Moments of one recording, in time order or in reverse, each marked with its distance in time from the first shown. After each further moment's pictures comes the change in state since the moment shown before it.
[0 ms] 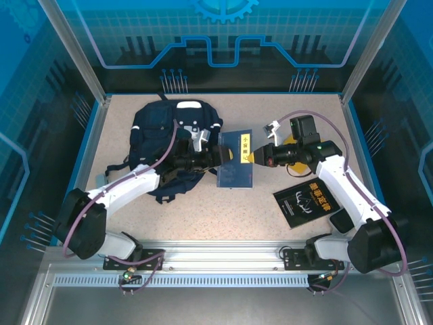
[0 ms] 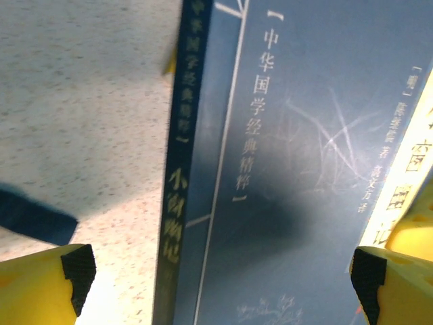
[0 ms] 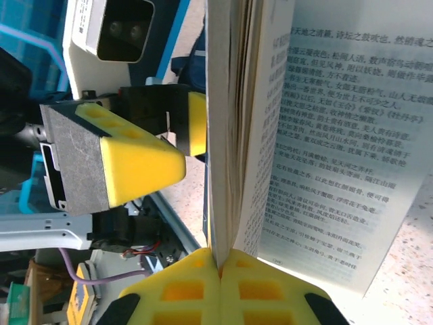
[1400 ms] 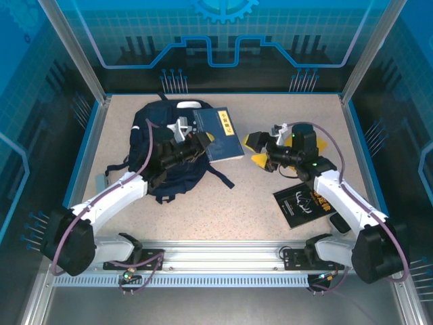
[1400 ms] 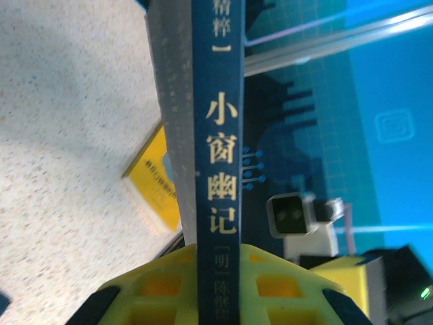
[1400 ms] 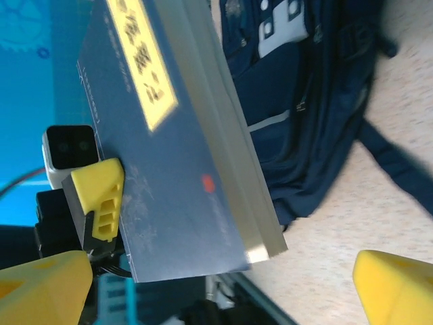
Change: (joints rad) left arm 0.064 -0.146 -0.051 0.201 -0.214 -0.326; right arm 0.054 -0.066 -0.270 0.623 0.136 0.803
